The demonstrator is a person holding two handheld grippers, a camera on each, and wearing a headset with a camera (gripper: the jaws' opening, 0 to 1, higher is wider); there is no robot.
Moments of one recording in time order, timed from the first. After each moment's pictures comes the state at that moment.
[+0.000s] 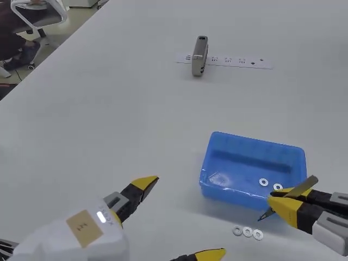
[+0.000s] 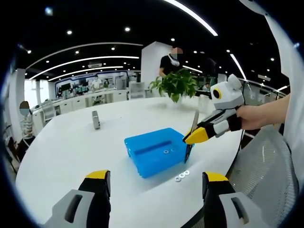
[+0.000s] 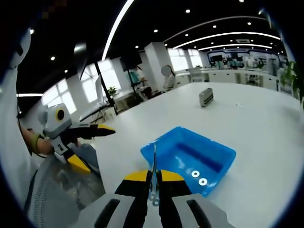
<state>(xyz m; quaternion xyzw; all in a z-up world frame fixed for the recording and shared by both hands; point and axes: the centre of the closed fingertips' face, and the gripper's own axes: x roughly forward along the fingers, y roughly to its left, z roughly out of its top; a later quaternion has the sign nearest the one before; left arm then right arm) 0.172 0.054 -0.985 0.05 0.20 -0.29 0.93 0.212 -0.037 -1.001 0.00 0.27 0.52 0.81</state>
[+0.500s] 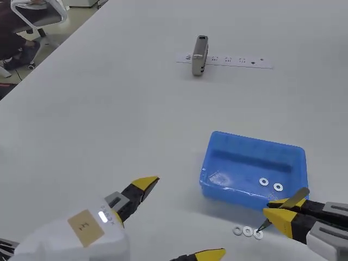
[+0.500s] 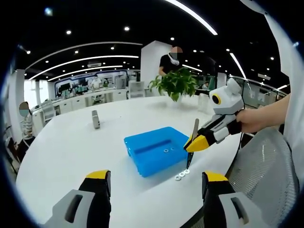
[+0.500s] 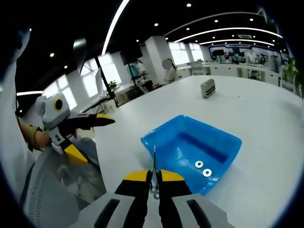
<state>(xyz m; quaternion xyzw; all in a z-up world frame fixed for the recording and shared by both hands) 0.171 0.054 -0.988 0.06 0.21 -0.29 0.93 0.206 -0.038 -1.020 -0.01 0.30 0.52 0.80</state>
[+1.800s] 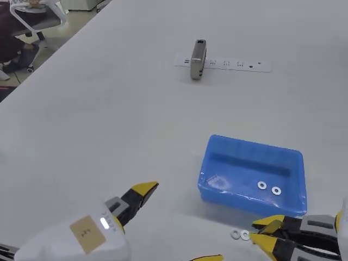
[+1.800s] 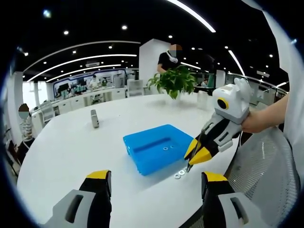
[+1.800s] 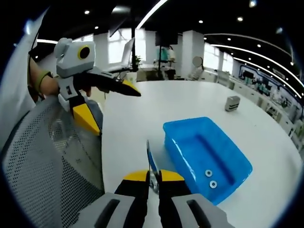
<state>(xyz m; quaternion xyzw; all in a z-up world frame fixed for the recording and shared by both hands) 0.170 0.054 -0.991 0.07 0.21 -0.30 0.93 0.180 -0.024 -1.040 -0.20 0.24 0.58 0.75</state>
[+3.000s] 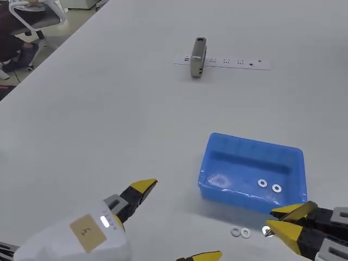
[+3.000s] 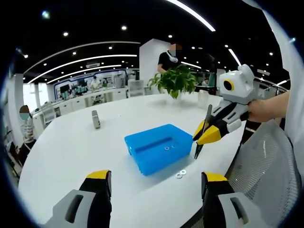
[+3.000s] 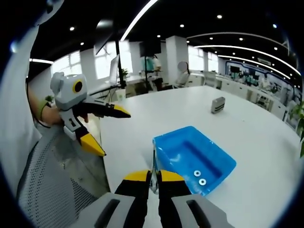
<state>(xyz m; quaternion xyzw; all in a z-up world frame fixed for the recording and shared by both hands) 0.171 0.056 -0.991 0.07 0.21 -0.29 0.93 0.187 -0.042 -0.994 -0.12 0.25 0.54 0.80</state>
